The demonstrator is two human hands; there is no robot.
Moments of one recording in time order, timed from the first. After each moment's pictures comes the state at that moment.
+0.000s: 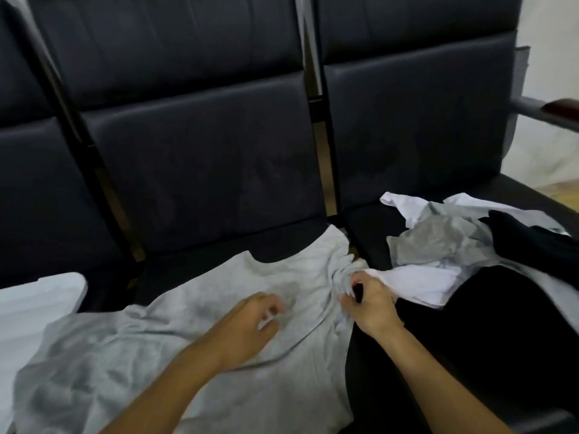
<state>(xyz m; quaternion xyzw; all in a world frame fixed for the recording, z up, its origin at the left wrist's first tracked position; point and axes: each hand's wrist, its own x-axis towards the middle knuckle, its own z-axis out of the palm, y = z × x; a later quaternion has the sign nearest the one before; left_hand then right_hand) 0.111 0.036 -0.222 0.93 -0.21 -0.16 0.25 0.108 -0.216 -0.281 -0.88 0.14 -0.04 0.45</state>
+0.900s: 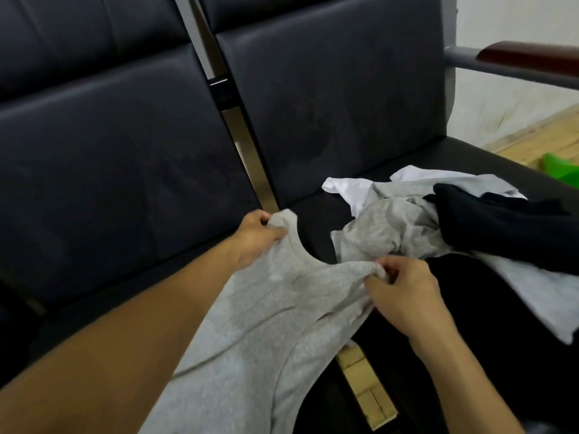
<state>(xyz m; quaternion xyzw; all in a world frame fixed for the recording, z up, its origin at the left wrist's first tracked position) 0.281 -0.160 -0.231 0.88 -0.01 -0.19 0.45 0.081 -0.317 -0.227 -0.78 0.32 -0.06 0.54</state>
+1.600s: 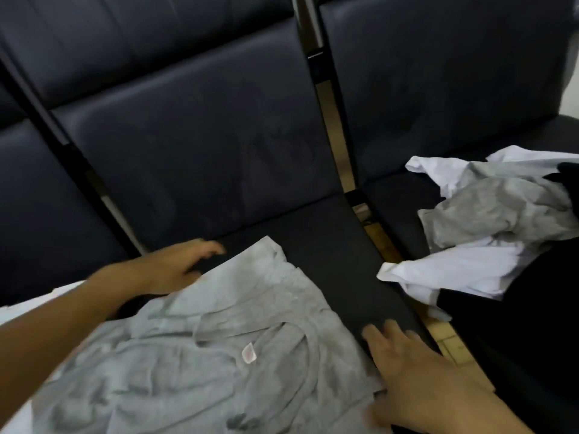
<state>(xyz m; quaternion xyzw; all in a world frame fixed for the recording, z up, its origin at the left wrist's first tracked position) 0.249 0.142 -0.175 0.93 -0.27 -0.23 0.06 0.049 -0.188 -0.213 -0.93 -0.04 0.30 0.22</state>
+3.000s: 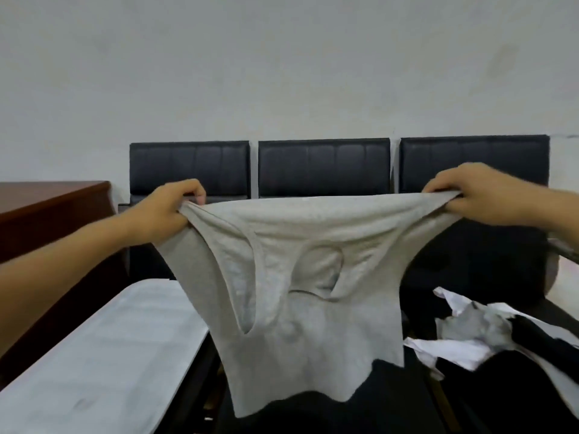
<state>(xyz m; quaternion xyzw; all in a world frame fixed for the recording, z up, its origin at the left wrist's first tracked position) -0.056 0.279 0.129 0.94 -0.16 0.22 0.21 -0.029 -0.194 0.164 -0.95 -0.25 -0.14 0.11</state>
